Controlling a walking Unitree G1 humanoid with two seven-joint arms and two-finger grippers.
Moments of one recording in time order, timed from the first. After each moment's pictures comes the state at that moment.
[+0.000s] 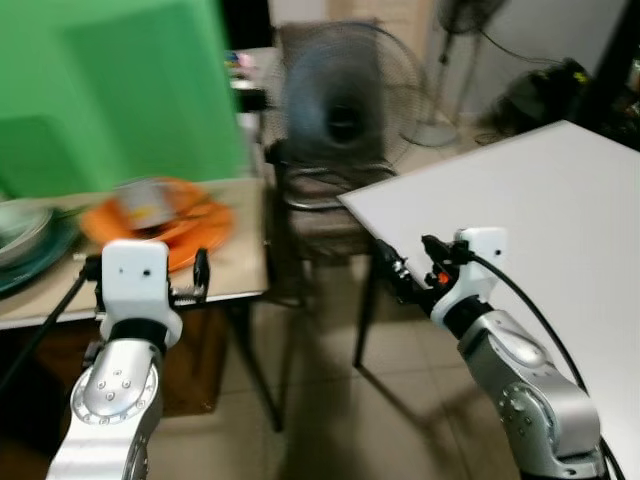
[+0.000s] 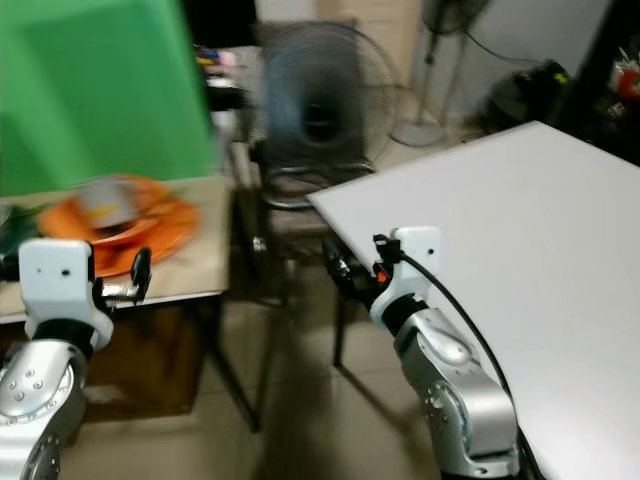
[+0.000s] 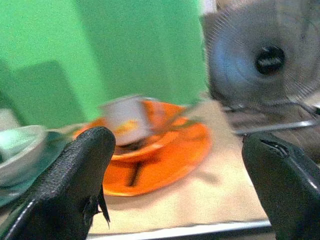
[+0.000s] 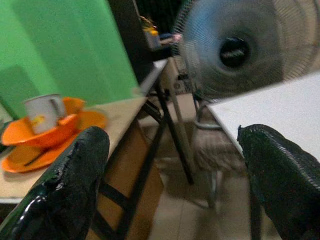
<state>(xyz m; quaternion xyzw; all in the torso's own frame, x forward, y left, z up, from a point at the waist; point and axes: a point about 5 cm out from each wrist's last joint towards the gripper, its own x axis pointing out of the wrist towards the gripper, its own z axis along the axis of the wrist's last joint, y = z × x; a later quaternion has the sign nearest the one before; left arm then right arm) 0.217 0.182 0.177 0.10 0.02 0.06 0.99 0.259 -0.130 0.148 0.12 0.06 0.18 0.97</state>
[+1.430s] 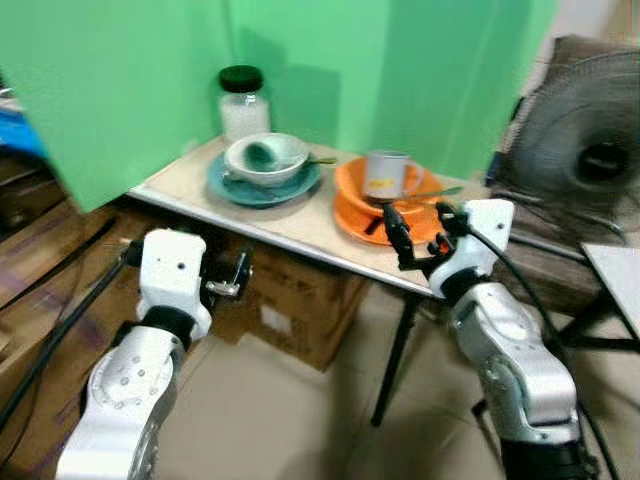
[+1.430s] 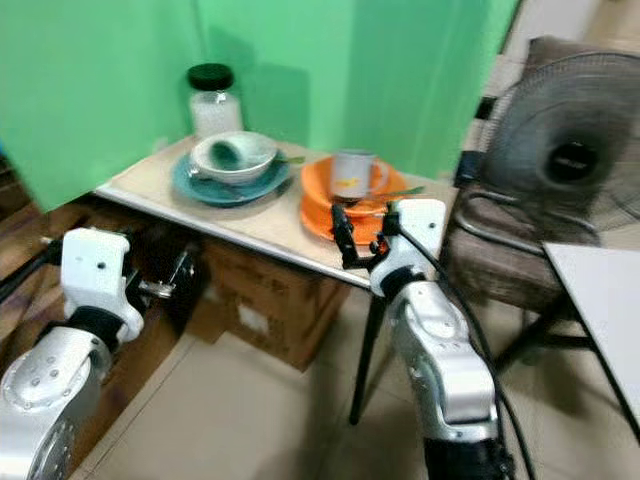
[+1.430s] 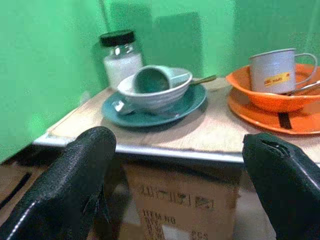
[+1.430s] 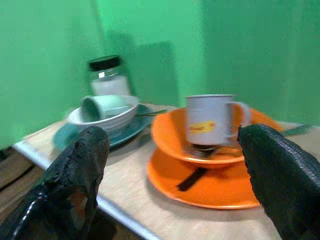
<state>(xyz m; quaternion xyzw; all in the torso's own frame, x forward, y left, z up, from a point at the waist) 0.227 0.166 0.170 0.09 0.02 -0.06 0.99 0.284 -0.124 0.160 0.08 0.00 0.13 0.99</state>
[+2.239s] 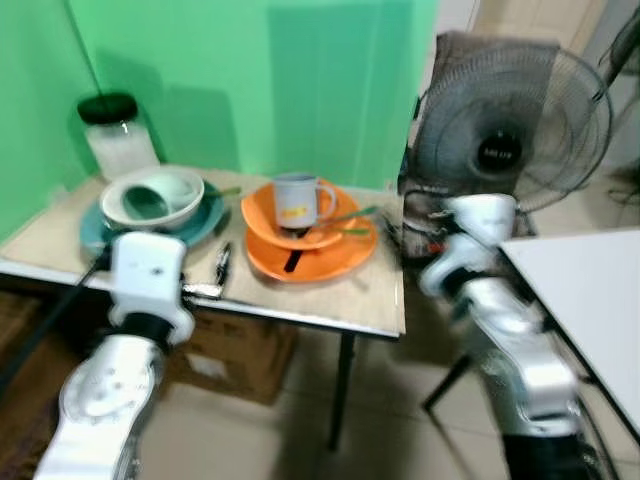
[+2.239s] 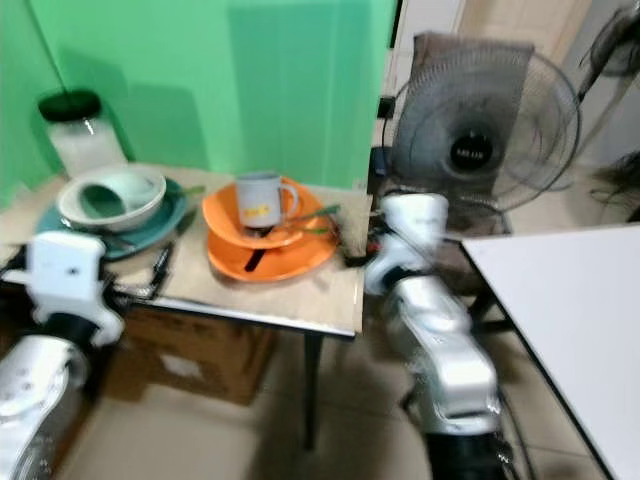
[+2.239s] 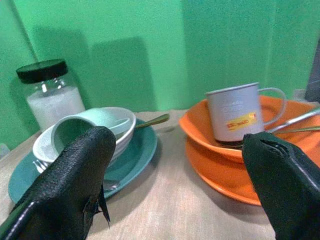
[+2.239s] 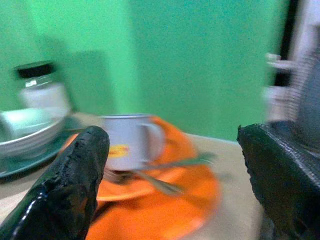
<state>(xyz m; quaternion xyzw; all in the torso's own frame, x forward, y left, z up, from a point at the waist) 0.216 0.180 0.177 0.10 0.01 -0.03 0.99 0.287 -0.112 0.167 0.06 0.00 0.19 0.98</state>
